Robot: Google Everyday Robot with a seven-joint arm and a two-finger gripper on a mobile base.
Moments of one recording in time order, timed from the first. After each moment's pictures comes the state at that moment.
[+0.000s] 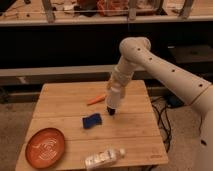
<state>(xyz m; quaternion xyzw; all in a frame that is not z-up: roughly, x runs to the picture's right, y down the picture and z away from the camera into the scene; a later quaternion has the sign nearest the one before) 0.055 0.002 0.723 -0.23 -0.28 -0.41 0.84</state>
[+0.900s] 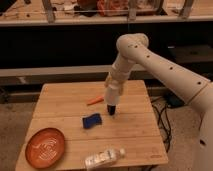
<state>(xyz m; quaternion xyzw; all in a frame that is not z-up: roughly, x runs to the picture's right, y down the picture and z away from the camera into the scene) 0.043 -0.016 0.724 -0.22 -0.27 -0.42 0.84</state>
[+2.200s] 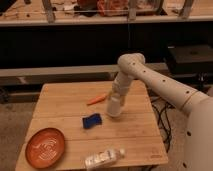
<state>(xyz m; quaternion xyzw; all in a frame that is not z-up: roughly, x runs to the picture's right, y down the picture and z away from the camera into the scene) 0.059 0.058 0.797 -0.24 -0.31 -0.46 0.80</state>
